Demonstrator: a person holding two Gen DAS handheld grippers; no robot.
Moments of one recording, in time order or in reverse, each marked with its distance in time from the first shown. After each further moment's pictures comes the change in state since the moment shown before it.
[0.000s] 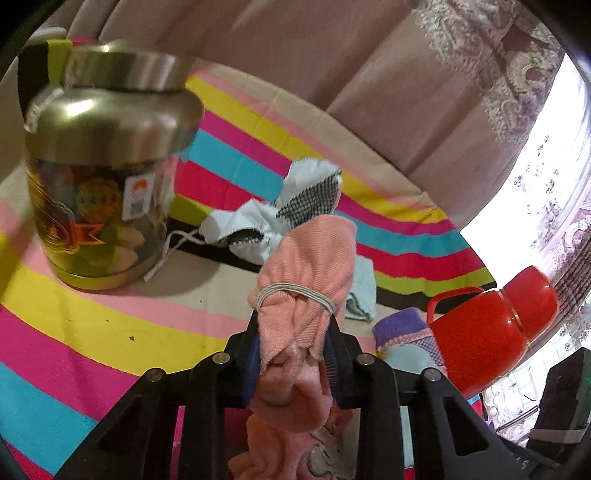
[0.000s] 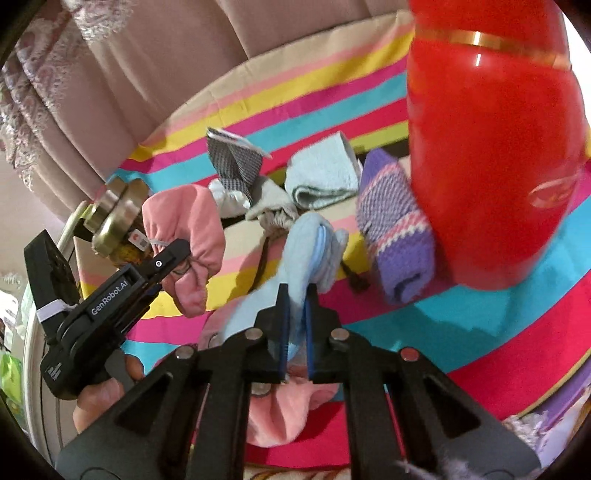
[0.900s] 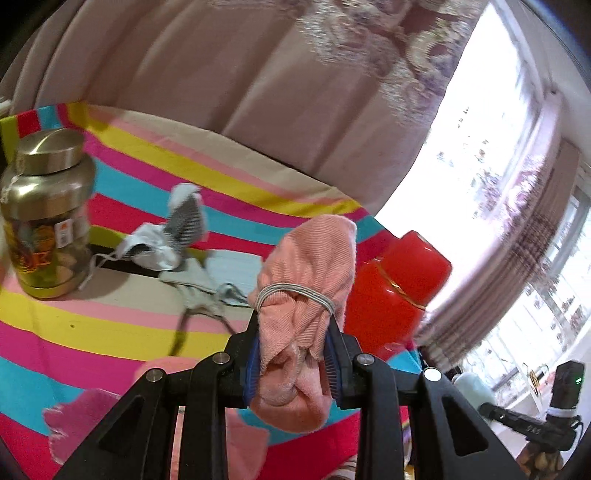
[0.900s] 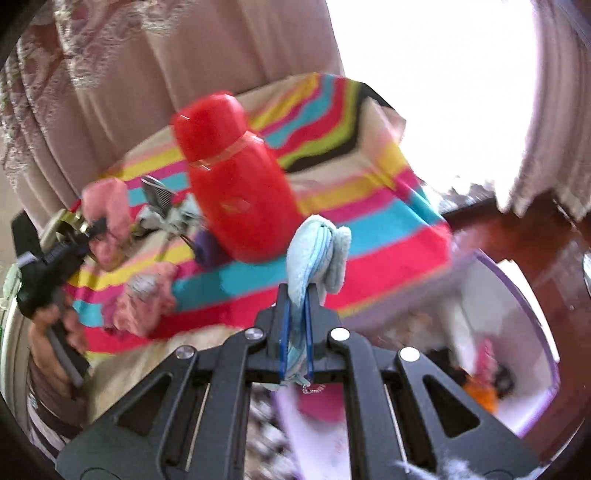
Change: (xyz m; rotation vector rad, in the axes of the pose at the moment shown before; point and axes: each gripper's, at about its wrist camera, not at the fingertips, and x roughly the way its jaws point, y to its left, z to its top) left arm -0.055 -0.106 -0.034 0.168 -0.029 -0.192; right arm -0.216 -0.145 -0.048 -0.008 -0.088 -0.234
